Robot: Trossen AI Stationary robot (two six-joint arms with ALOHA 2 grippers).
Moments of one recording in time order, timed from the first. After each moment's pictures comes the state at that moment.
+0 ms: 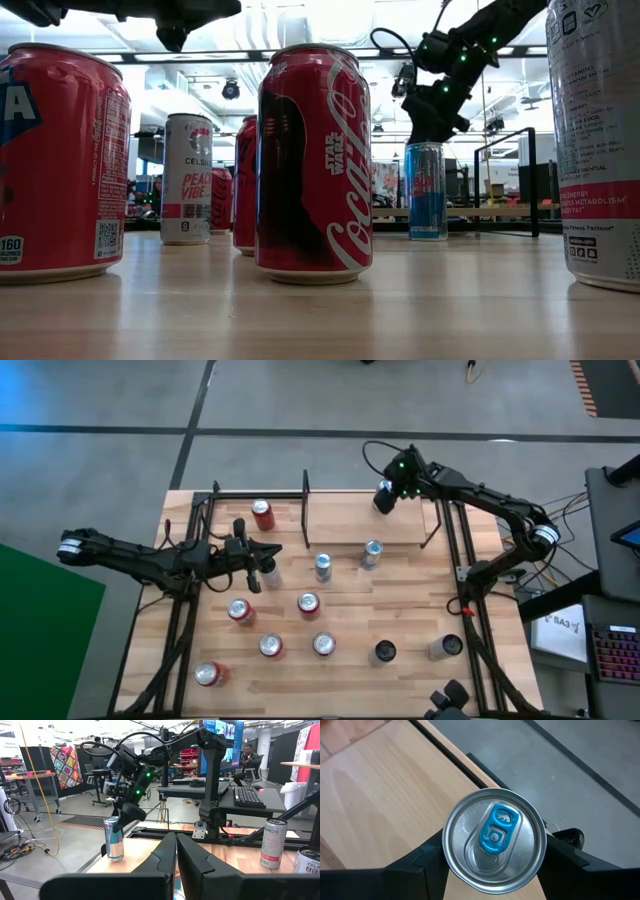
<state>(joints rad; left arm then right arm) -0.12 0.86 0.51 0.43 -0.41 0.07 -0.78 1.47 1.15 -0.52 0.02 -0.05</state>
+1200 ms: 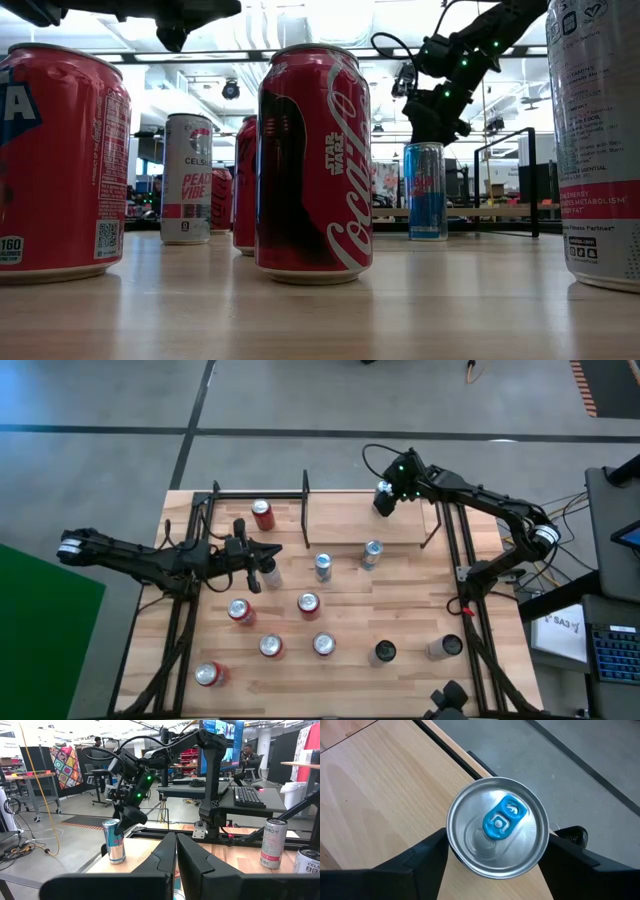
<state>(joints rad) -0.12 0.86 0.51 0.43 -0.41 0.07 -0.78 1.48 1.12 -0.49 0.02 -0.05</state>
